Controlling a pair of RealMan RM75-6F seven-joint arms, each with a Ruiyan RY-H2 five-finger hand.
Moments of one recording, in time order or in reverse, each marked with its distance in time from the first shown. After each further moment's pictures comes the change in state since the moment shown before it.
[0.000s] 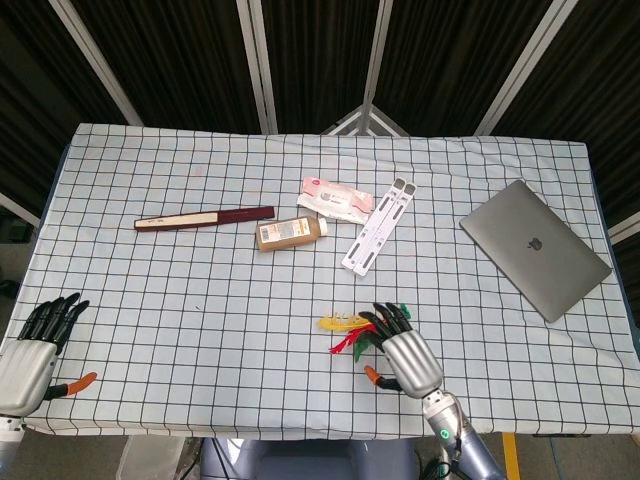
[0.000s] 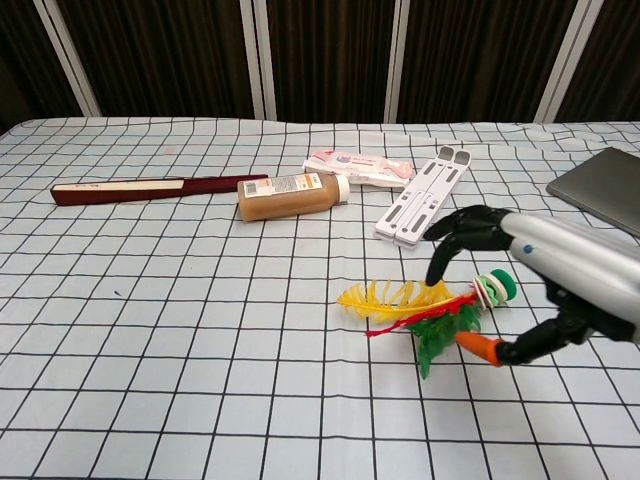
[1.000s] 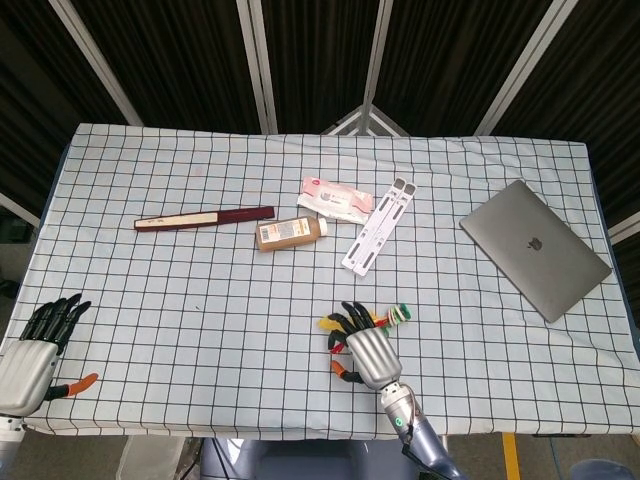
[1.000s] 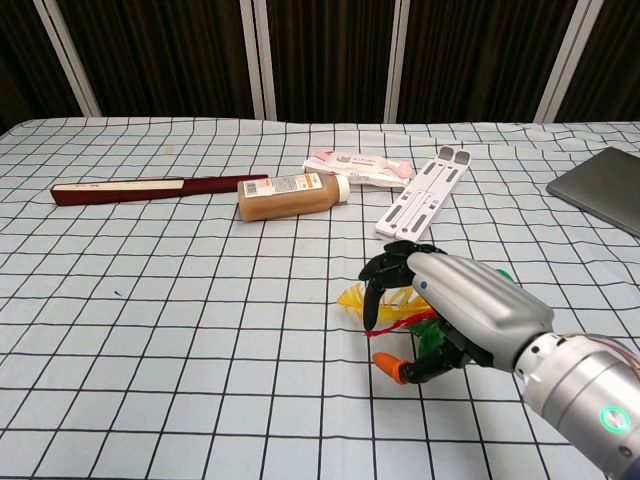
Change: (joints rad) left arm -0.004 0.007 0.004 -0.006 -0.001 -0.009 -0.016; right arm 0.061 -0.283 0.041 0.257 0.086 -0.012 -0.004
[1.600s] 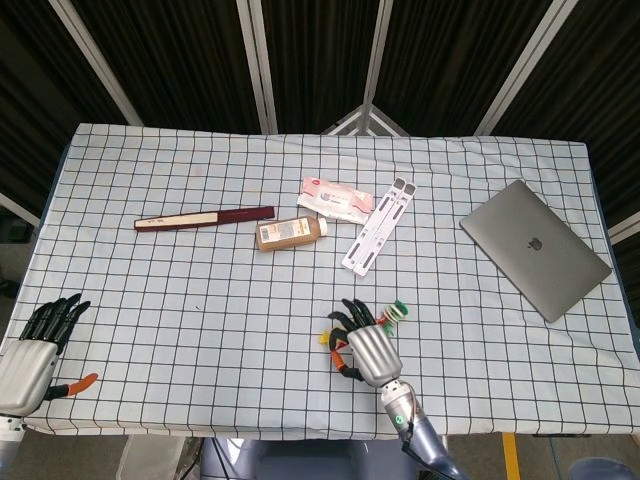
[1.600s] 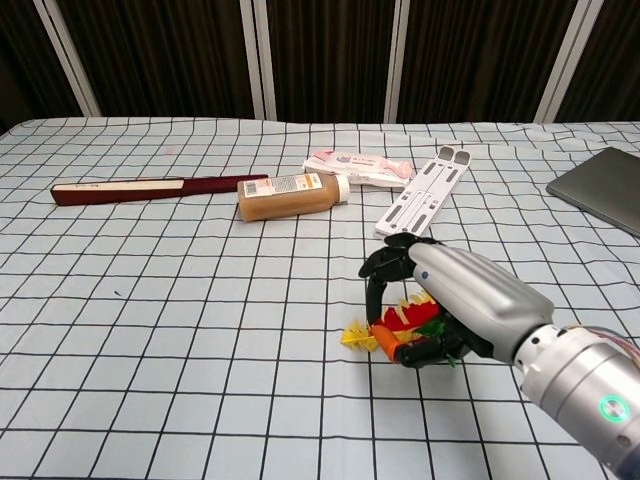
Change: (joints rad) left arm -0.001 0.001 0.000 -0.003 -0.003 -0.001 -0.001; right arm 0.009 0.013 0.005 -0.022 0.001 0.015 0.020
